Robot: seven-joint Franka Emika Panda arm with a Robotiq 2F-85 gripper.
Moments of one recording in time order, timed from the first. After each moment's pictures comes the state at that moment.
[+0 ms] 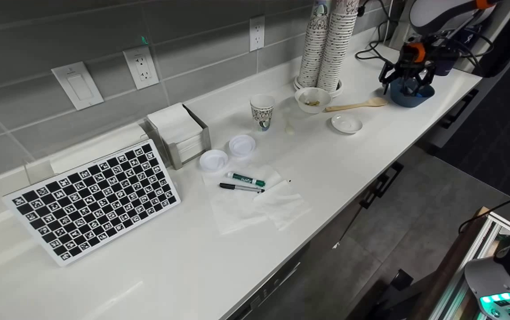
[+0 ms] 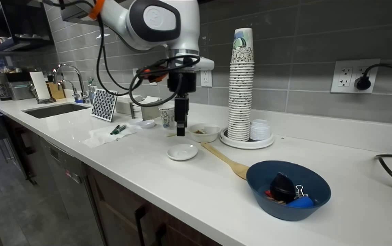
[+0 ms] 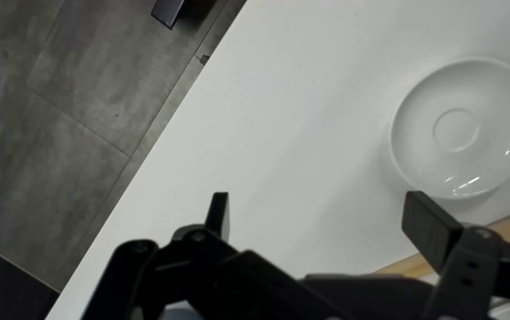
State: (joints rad) arm -0.23 0.15 -0.22 -1.97 -0.04 2.03 0.54
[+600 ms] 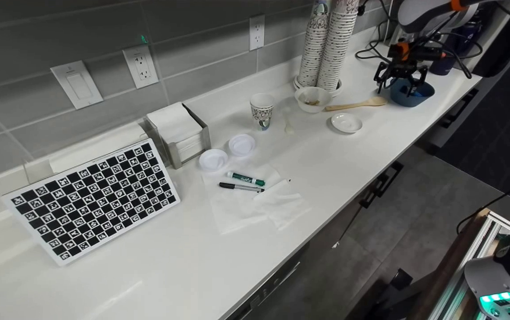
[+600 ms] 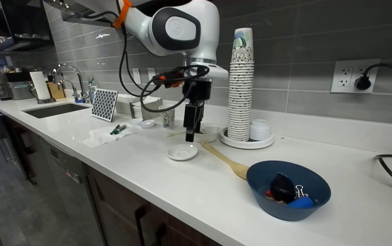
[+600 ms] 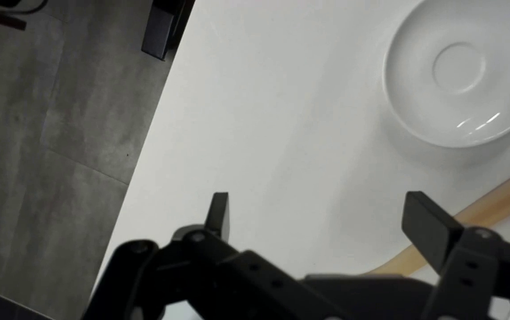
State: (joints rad) arm -0.24 0.30 -0.26 -1.82 0.04 1.97 0.66
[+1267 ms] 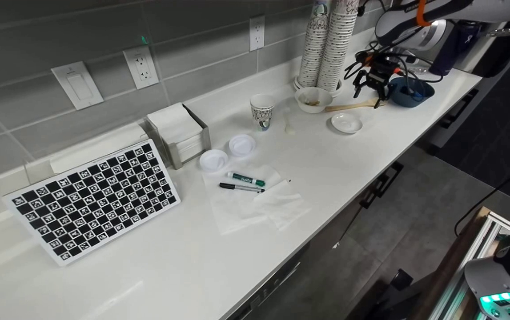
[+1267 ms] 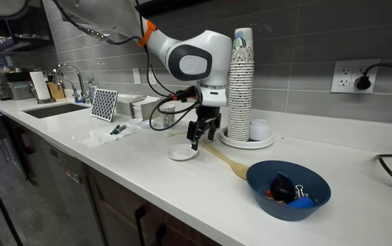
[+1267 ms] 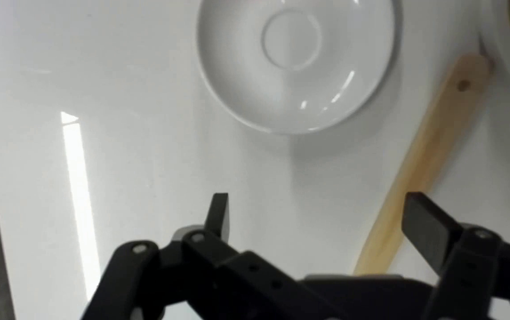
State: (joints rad) arm -0.24 0.49 -0.25 -1.70 0.32 2.10 1.00
